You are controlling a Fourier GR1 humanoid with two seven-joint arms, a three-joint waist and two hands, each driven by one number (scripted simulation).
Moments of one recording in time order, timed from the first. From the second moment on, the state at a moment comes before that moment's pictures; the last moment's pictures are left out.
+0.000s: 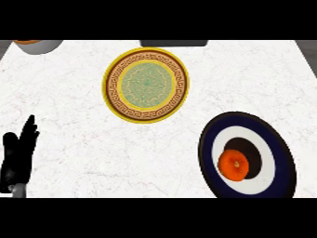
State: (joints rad) left arm 0.03 0.39 -0.07 -1.38 0.11 0.37 0.16; right arm -0.31 -0.54 -0.04 -1.50 -0.29 -0.19 -0.22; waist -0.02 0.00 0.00
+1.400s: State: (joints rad) left arm -0.04 0.35 -0.09 -1.36 0.18 0.09 -0.13; right arm 0.28 -0.06 0.45 -1.68 0.73 -0.97 0.25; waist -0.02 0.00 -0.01
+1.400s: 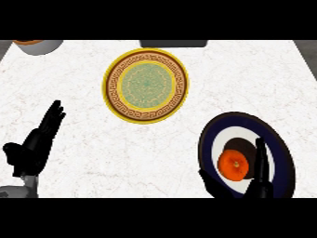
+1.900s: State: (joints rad) left arm -0.07 0.35 -0.08 -1.34 0.18 0.07 -0.13; right arm 0.38 -0.08 0.45 -1.91 1.02 -0.49 0.73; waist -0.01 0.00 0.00
